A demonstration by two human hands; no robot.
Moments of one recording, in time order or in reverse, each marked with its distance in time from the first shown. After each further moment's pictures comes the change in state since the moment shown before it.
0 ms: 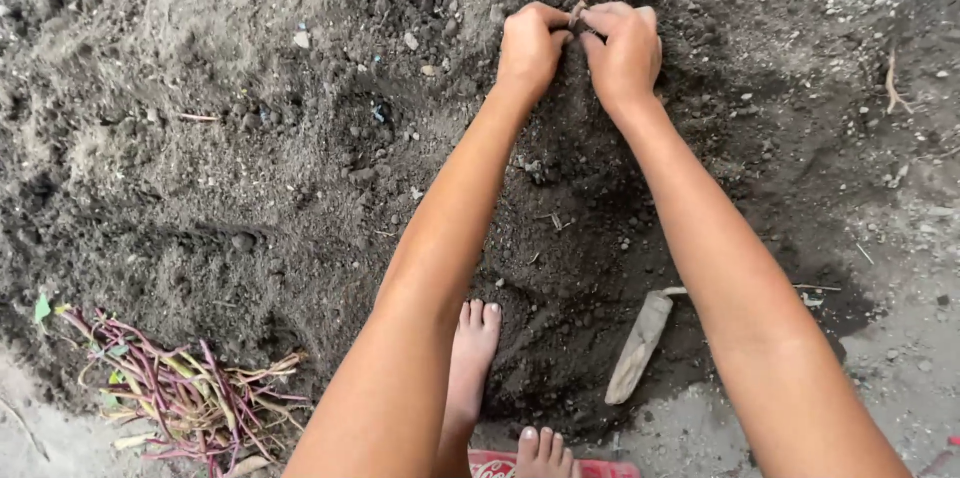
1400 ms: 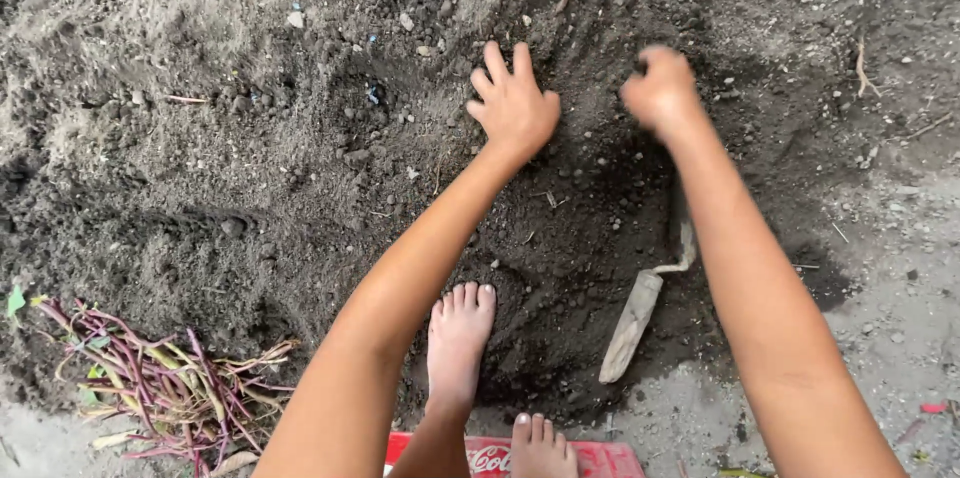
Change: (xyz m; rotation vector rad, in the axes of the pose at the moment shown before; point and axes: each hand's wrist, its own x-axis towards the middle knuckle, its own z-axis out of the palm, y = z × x) left_hand -0.108 0.048 -0.016 0.457 -0.005 -0.384; right_hand -0.045 -0.007 -0.067 -0.046 -0.464 0.643
